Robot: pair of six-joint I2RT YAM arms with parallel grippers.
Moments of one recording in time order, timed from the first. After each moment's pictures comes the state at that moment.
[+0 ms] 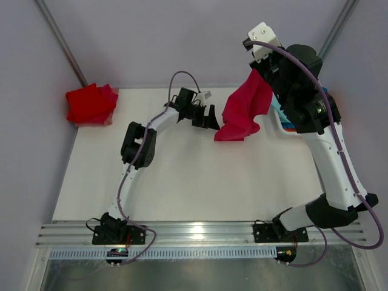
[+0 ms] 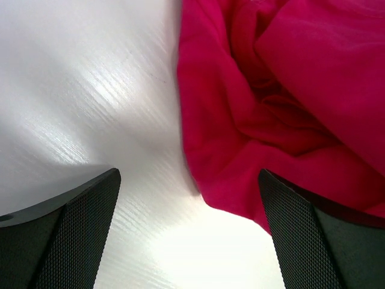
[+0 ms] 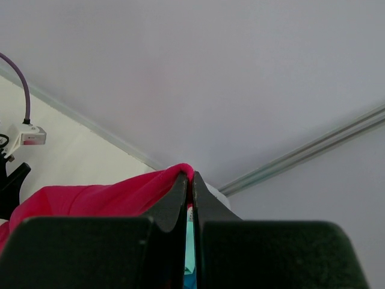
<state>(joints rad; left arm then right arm) -0.47 2.50 2.07 -0.36 0.72 -0.27 0.51 1.44 2.06 -0.65 0.35 -0.65</state>
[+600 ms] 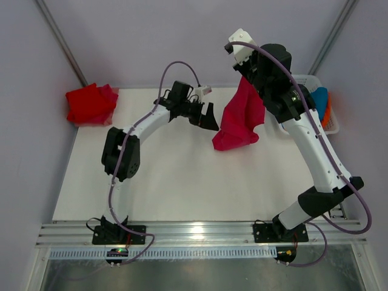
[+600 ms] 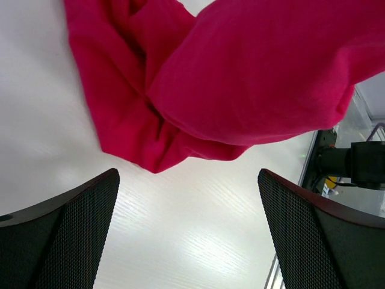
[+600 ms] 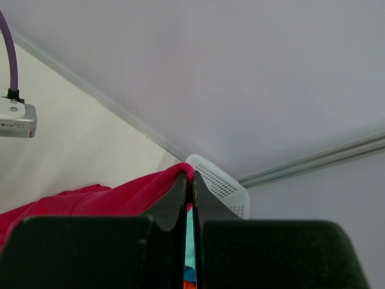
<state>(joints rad) -0.50 2.13 1.81 -0.43 0.77 -0.16 0.51 1.54 2.02 -0.63 0.35 -0.64</state>
